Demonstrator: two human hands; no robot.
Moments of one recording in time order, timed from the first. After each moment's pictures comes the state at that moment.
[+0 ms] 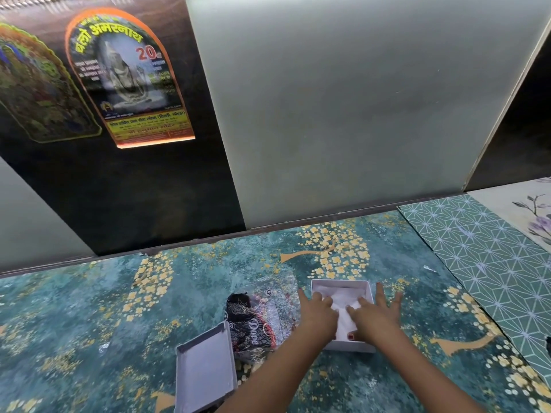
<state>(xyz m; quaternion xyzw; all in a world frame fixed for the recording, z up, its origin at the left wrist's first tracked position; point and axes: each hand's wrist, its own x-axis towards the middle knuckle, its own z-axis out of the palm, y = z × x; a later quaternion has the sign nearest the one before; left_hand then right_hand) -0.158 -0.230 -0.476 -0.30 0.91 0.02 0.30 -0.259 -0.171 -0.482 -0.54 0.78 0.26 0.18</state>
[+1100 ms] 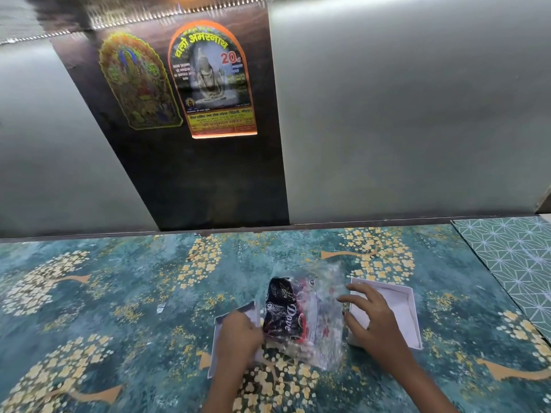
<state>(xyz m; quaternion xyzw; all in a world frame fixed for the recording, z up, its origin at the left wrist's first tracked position) 0.042 -0.218 -0.481 -0.73 0.62 0.27 -0.09 -0.195 -0.152 -0.475 -0.60 0.64 -0.42 0.22</state>
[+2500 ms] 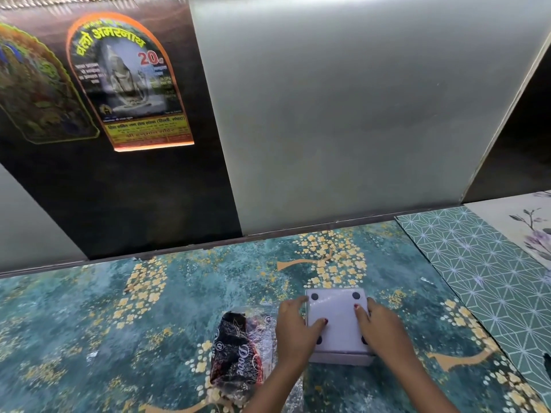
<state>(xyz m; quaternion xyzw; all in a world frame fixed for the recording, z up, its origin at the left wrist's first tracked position) -0.125 -0.216 -0.482 -0.55 0.67 0.44 -0.25 -0.270 -0.156 -0.483 -0.41 0.86 -0.22 0.20</state>
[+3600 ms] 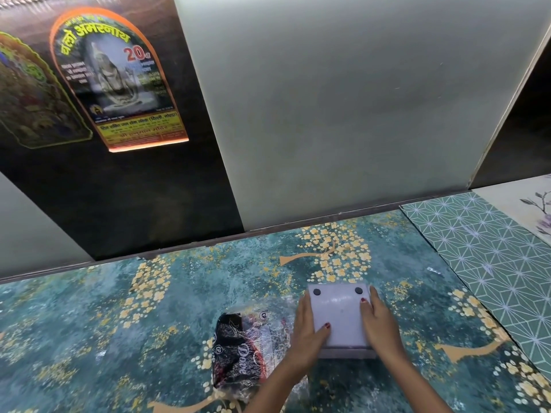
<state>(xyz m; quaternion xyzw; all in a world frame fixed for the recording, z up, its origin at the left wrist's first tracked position) -0.116 -0.209 -0.513 -0.45 0.69 0.55 -0.11 -0.258 -0.161 -0.507 -0.29 0.81 -0.40 0.31</state>
